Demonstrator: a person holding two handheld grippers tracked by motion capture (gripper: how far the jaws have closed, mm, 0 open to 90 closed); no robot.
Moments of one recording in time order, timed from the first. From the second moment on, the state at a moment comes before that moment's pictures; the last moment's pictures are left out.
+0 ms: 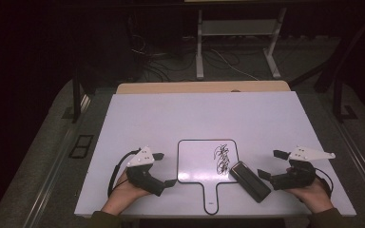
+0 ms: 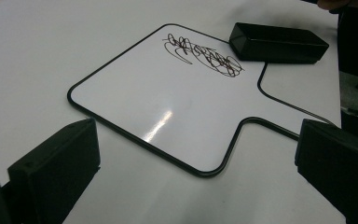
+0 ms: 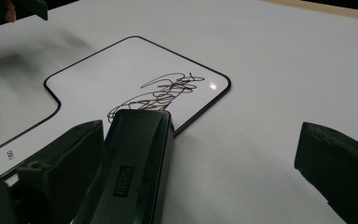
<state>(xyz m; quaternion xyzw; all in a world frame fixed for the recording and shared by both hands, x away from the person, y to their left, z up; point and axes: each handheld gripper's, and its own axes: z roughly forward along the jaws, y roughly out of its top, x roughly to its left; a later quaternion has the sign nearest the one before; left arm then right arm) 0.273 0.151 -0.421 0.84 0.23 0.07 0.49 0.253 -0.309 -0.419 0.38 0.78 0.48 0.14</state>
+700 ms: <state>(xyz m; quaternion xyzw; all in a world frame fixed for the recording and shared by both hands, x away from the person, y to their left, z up) 0.270 0.152 -0.424 0.84 0.23 0.07 0.48 0.247 -0.276 -0.423 0.36 0.81 0.45 0.13</state>
